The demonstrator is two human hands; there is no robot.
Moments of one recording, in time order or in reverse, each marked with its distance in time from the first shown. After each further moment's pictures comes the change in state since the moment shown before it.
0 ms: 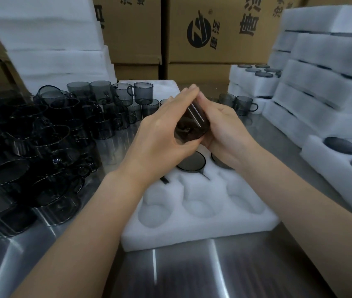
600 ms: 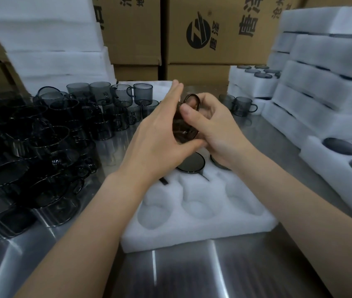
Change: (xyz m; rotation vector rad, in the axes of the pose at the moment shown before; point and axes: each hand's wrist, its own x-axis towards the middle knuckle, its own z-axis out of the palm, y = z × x) left_hand 0.001 -0.007 0.003 0.020 -0.076 -0.190; right_hand -0.002 0.005 0.000 -0.110 -0.082 -0.180
